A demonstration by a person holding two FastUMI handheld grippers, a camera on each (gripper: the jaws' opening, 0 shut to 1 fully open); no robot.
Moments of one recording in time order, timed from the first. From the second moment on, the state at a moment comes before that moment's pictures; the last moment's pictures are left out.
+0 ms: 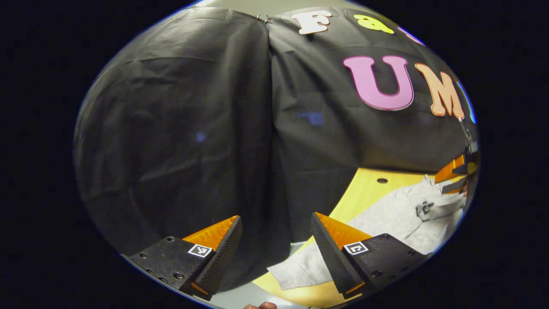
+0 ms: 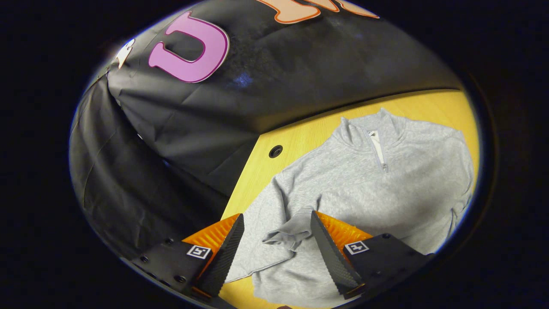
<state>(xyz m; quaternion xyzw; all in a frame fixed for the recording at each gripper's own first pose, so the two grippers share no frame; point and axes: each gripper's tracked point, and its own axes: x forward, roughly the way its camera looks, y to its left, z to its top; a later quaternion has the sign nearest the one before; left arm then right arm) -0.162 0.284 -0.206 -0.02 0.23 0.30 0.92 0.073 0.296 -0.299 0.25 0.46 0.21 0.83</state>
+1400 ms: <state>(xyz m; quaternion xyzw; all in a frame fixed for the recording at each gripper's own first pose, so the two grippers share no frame) -0.176 0.227 -0.354 -0.16 0.44 0.24 0.85 0.067 0.153 -0.282 0.22 0.42 0.12 0.87</state>
